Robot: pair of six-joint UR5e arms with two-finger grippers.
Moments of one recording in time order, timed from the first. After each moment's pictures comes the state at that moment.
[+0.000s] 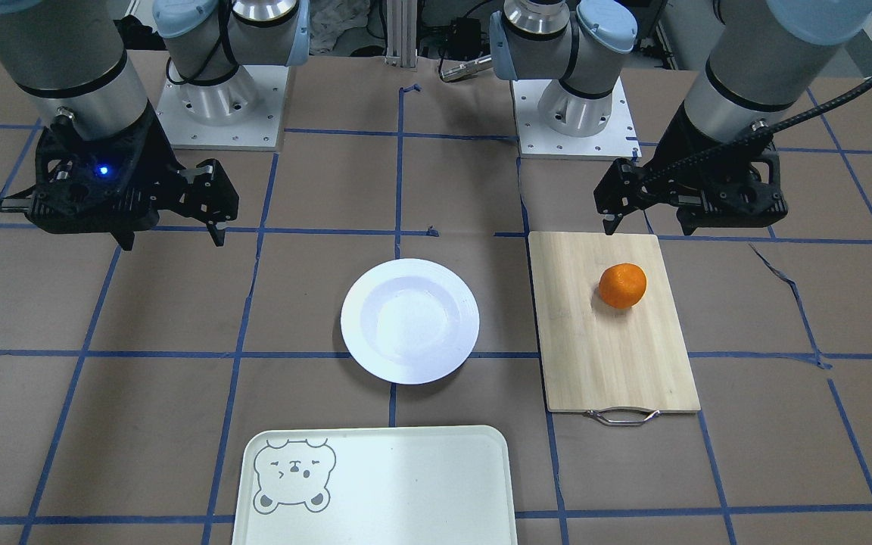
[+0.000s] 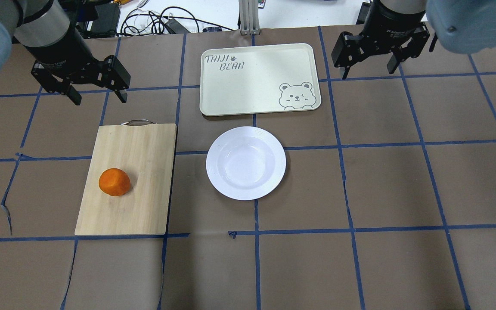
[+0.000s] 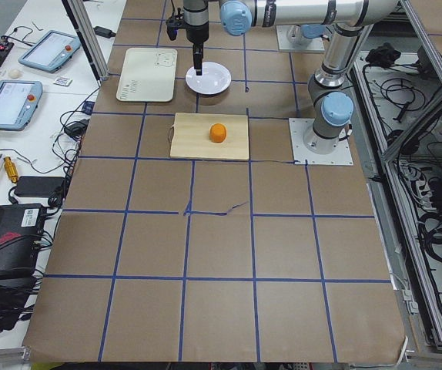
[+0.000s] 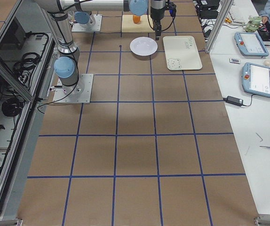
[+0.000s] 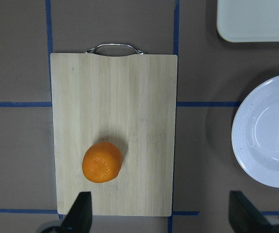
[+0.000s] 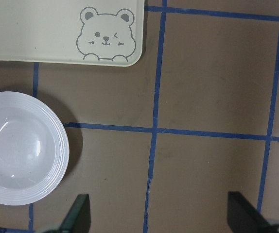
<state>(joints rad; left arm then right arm) -1.49 -1.63 -1.54 -1.57 1.59 0.07 1.60 -1.46 1.47 -1.65 -1.58 -0.06</state>
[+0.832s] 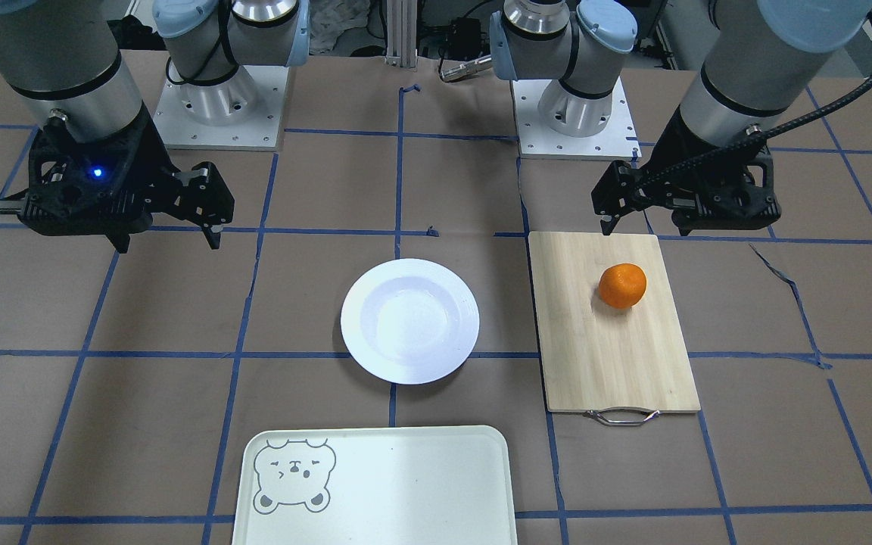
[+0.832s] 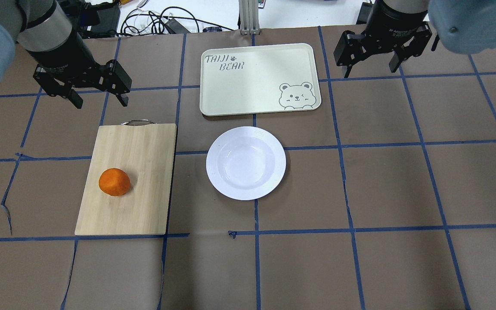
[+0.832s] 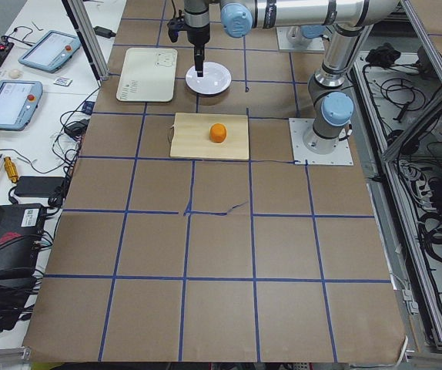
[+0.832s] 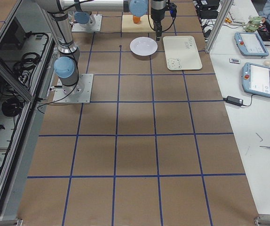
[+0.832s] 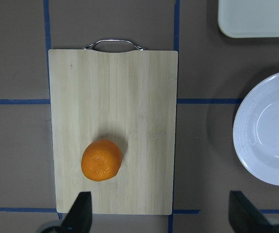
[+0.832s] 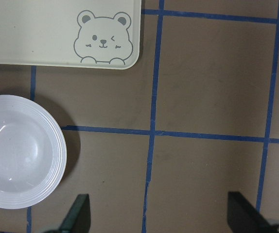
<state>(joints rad) -1.49 -1.62 -1.56 -1.56 1.59 0.07 1.59 -1.46 1.48 -1.66 -1.58 -0.06</state>
